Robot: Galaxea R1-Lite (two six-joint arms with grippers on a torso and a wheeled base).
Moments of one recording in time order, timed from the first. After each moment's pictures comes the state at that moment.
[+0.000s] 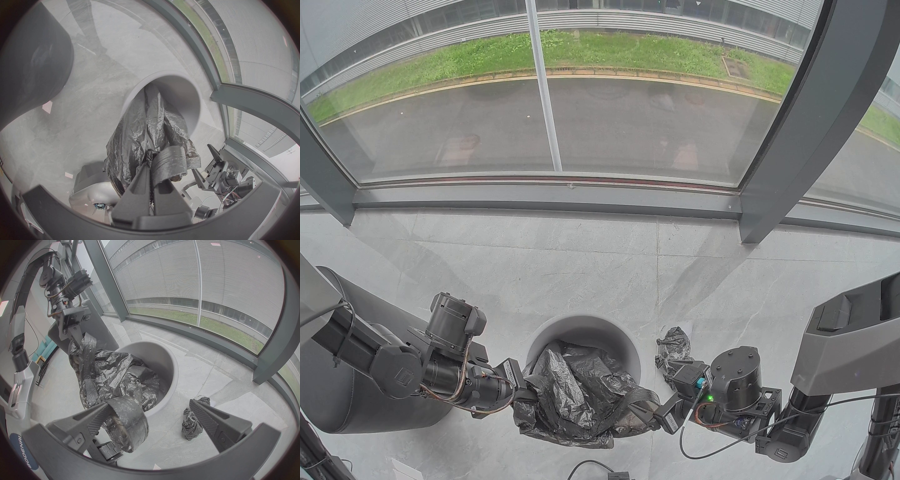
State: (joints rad) left arm -0.42 1.84 -0.66 -0.21 -0.34 -0.86; right arm 0.76 2.20 -0.39 -1.34 -0.09 -0.14
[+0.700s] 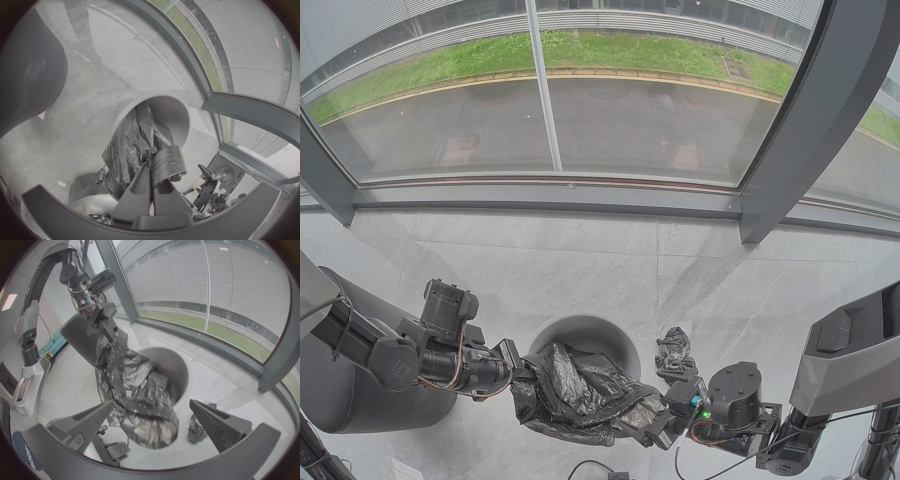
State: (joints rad) left arm -0.39 1.85 -0.68 -0.31 -0.34 -0.86; right arm 0.84 2.19 -0.34 -1.42 -0.09 -0.16
